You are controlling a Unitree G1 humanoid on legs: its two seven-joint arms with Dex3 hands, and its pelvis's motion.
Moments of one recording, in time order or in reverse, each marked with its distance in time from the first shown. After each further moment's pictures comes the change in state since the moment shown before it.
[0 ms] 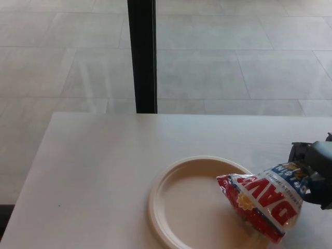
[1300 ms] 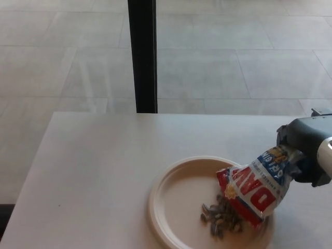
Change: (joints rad) left_arm -0.003 0.006 0.008 0.005 -0.012 0.000 -0.025; right_arm -0.144 -0.006 0.124 -0.129 -0.186 0.140 0.261
